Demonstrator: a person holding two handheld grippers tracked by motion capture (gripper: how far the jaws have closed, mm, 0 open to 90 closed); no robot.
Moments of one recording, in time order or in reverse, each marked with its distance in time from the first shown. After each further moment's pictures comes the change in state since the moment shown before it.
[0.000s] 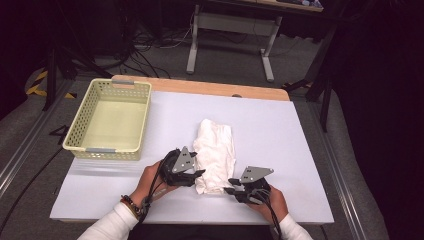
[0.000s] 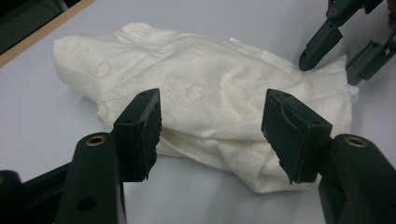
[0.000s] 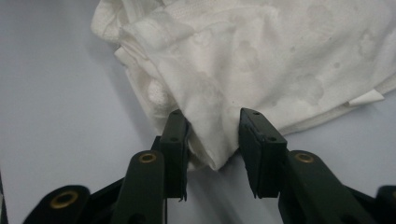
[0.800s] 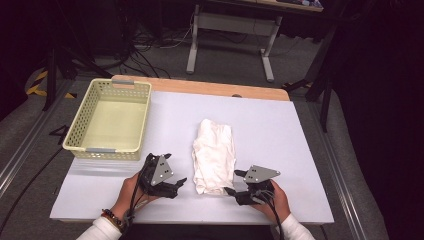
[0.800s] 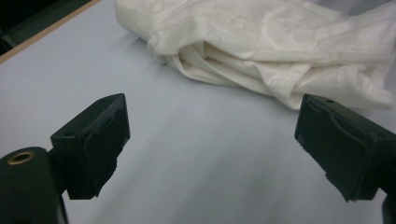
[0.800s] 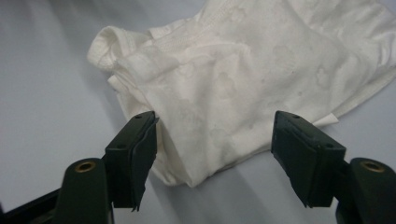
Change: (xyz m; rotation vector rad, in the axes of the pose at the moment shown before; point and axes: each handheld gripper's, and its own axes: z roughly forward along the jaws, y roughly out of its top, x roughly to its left) left arm -0.003 -0.048 -0.030 0.015 0.144 -0.083; right arm 0.002 0.003 -0.011 -0.098 -0.065 -0.016
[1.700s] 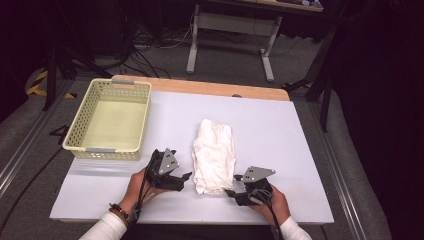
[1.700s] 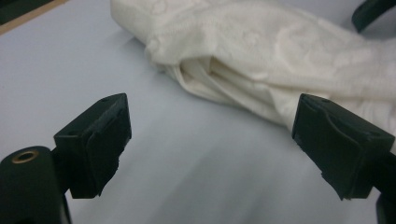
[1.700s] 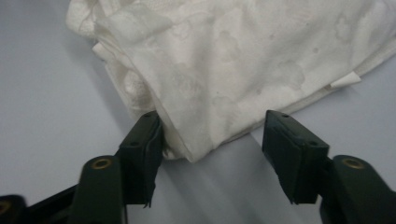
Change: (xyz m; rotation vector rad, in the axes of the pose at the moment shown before) left arm 0.009 0.022 0.024 -0.012 -0.034 -0.095; right arm -0.003 -0.007 0.008 0.110 0.010 0.068
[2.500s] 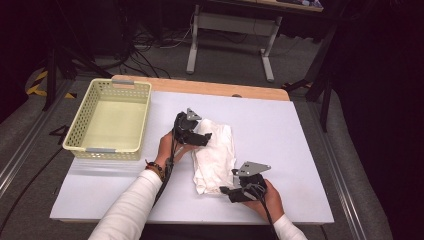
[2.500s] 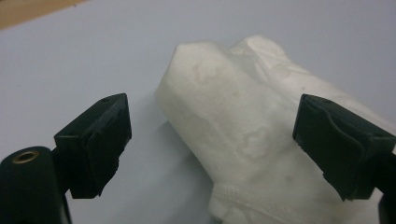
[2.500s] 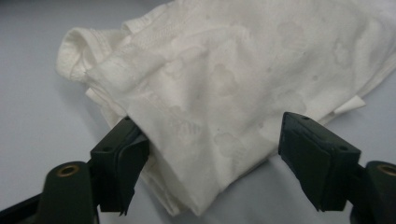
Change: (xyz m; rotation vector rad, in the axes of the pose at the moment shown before) left arm 0.061 0.069 0.109 0.131 0.029 -0.229; right arm 0.004 0.016 0.011 -0.011 -0.032 0.062
